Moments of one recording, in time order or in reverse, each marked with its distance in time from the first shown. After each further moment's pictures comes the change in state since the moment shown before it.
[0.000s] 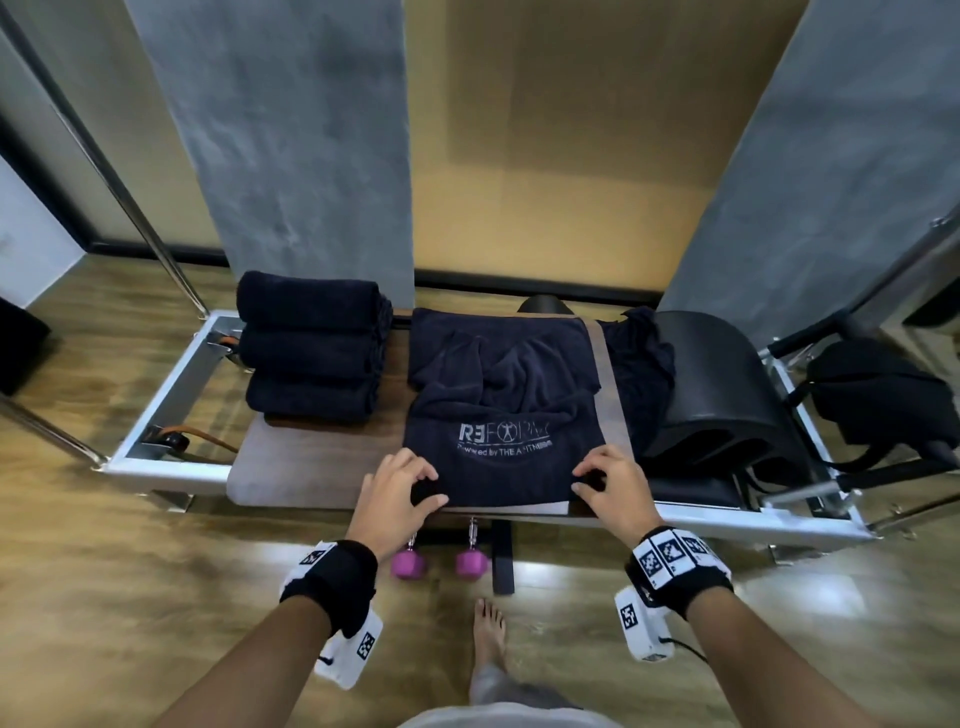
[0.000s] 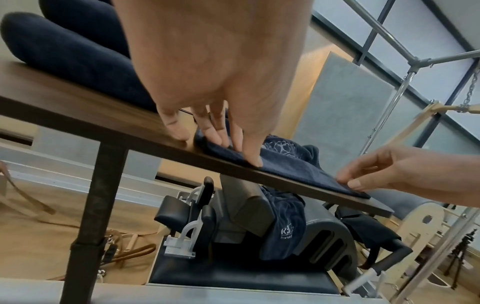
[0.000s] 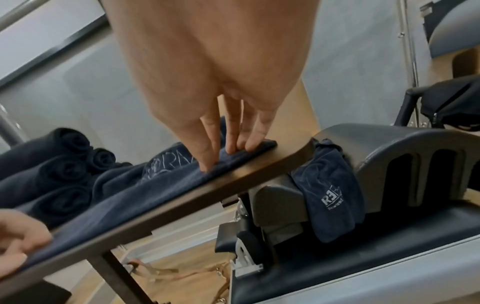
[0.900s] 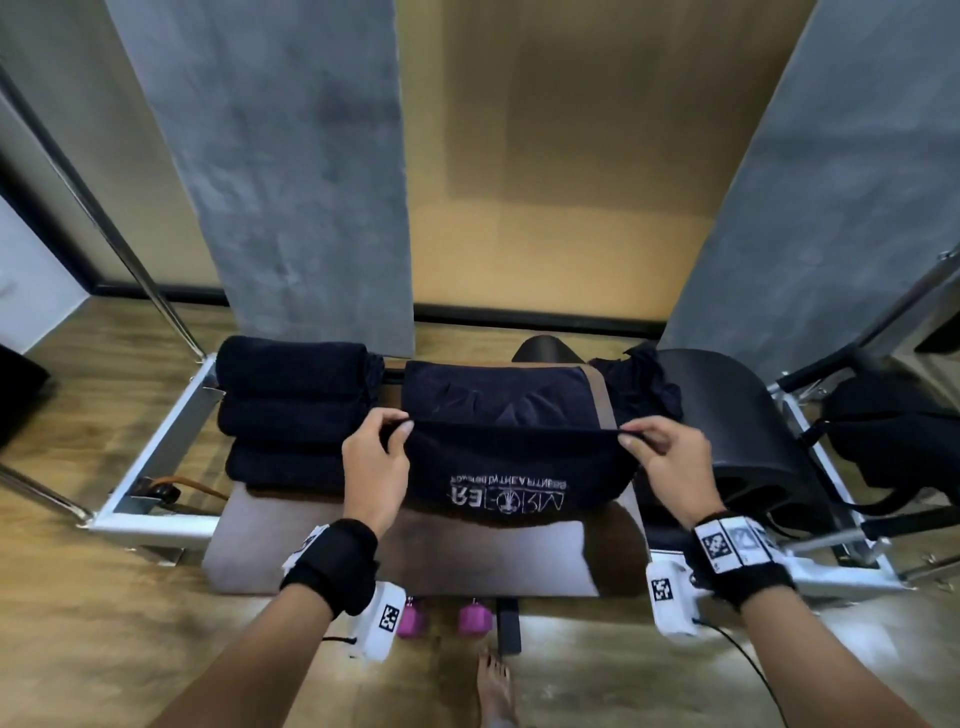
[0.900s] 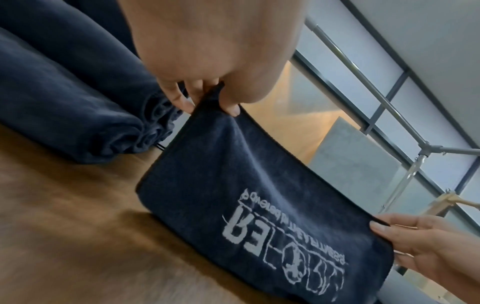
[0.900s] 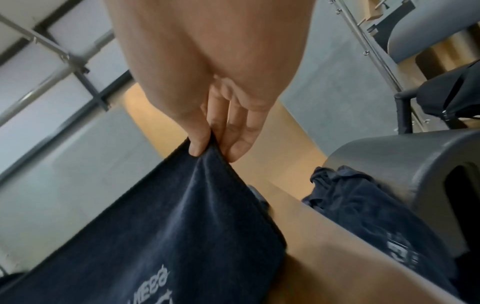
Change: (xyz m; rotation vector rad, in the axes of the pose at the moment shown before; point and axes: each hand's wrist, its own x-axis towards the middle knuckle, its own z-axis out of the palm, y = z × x) left_hand 0.107 0.037 -0.058 -0.473 0.541 -0.077; right_hand 0.095 -0.004 -0.083 0.371 0.298 -0.062
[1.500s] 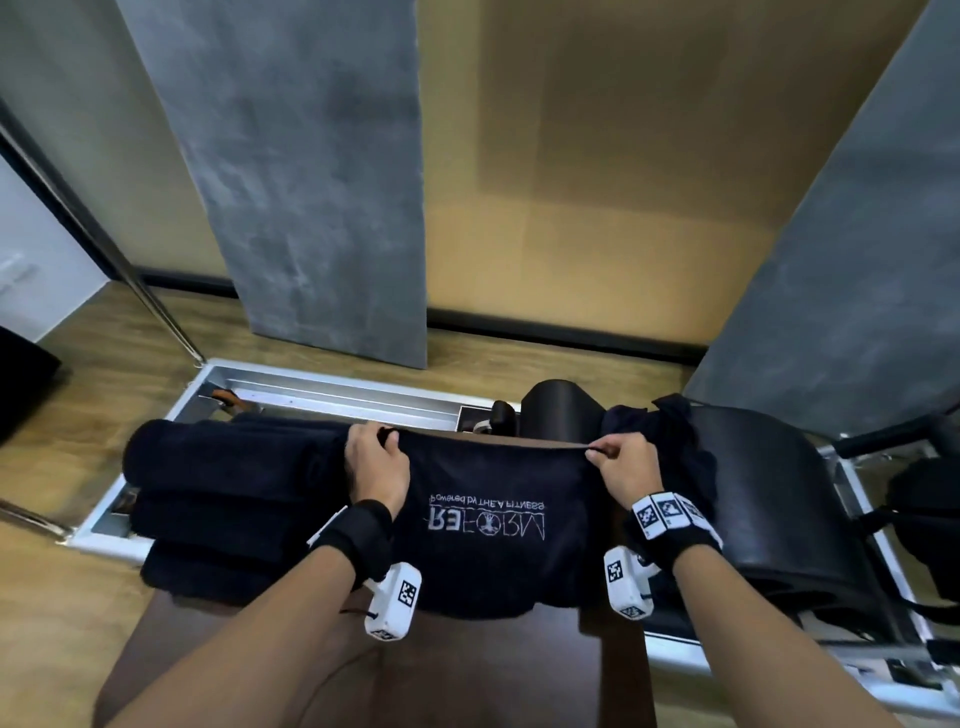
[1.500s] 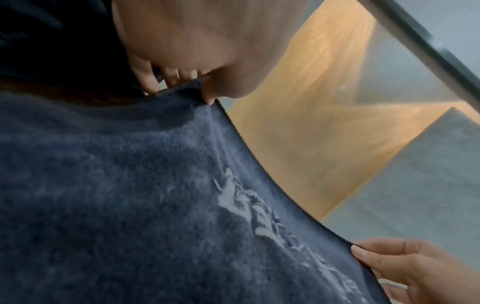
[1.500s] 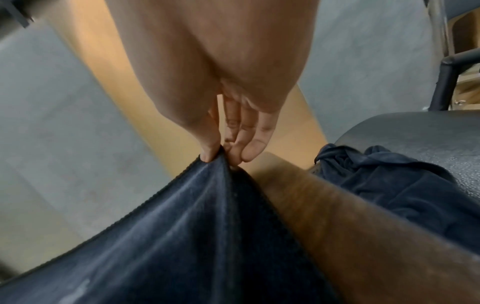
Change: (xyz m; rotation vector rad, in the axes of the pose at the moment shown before) left_hand 0.152 -0.017 0.109 0.299 0.098 -0.363; right_hand 0.202 0.045 0.087 -0.288 -0.183 0.196
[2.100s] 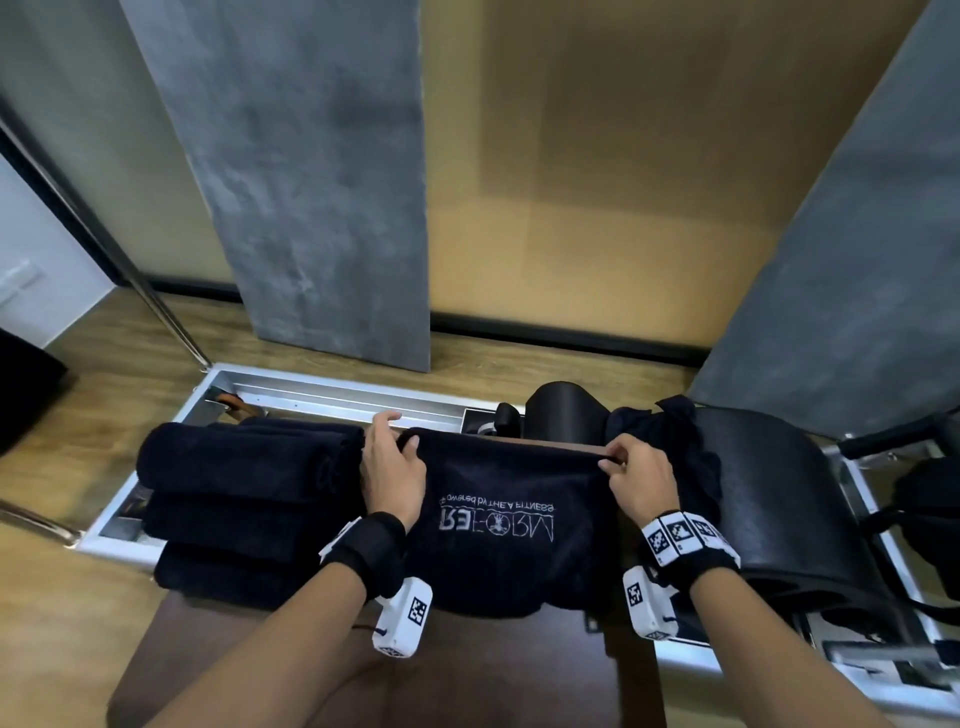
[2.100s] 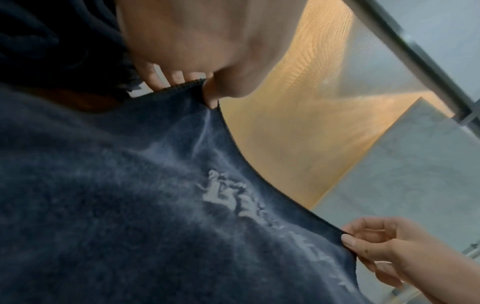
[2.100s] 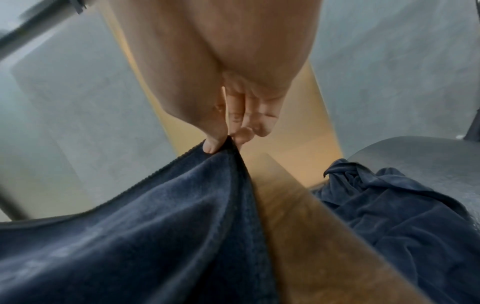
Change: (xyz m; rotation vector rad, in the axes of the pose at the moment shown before) left_hand -0.019 0.012 -0.006 -0.100 -0.003 0.089; right_hand -0.019 0.003 -0.008 -0.160 0.030 -0.047
